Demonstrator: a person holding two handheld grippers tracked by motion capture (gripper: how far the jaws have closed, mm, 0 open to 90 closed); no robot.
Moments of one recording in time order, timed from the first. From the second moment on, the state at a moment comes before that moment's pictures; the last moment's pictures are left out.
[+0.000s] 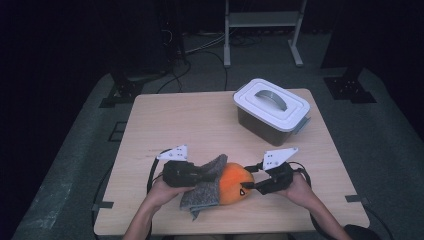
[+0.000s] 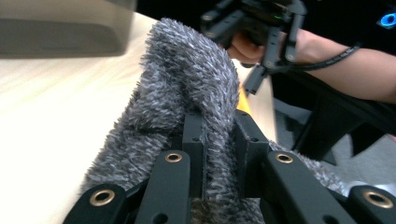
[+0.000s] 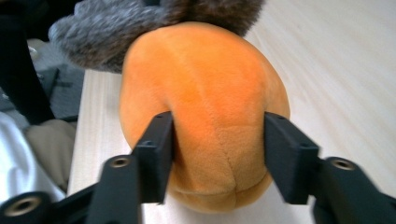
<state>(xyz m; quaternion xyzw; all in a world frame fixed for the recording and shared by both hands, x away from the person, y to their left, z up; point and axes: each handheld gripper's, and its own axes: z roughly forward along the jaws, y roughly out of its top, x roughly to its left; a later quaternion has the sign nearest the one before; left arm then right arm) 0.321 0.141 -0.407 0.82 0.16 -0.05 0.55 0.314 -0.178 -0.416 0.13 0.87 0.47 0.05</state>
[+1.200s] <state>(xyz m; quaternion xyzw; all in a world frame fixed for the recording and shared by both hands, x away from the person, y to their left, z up) 0.321 0.138 -0.419 0.83 0.15 -0.06 0.53 0.312 -0.193 -0.412 0.14 0.86 0.48 0.01</state>
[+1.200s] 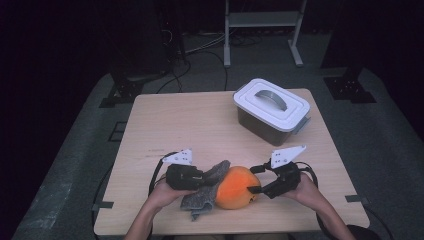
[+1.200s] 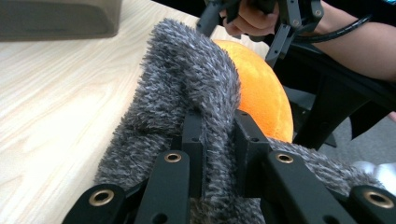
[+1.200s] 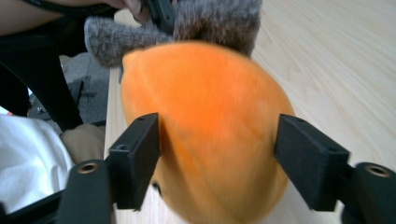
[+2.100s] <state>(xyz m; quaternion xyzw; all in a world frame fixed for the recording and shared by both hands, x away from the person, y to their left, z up) 0.315 0.124 -0.412 0.84 0.12 -0.07 0.52 0.303 -0.177 -0.406 0.16 0.85 0.50 0.03</state>
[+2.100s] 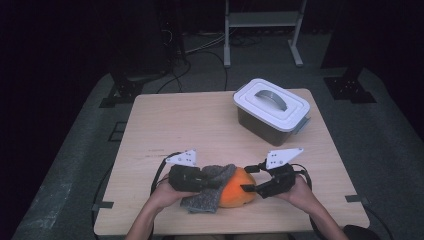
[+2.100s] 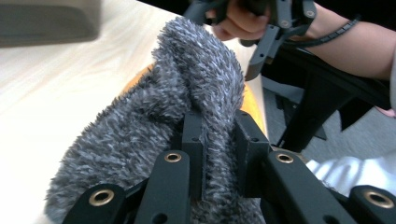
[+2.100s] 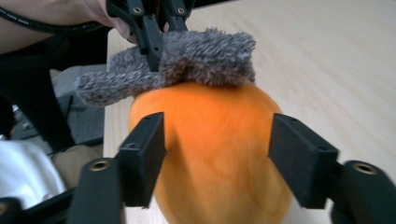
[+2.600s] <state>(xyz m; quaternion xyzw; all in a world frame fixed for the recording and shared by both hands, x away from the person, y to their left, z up) 0.321 0.140 -0.416 0.85 0.16 -0.04 0.50 0.302 -0.169 -0.420 0.17 0.87 0.47 0.04</state>
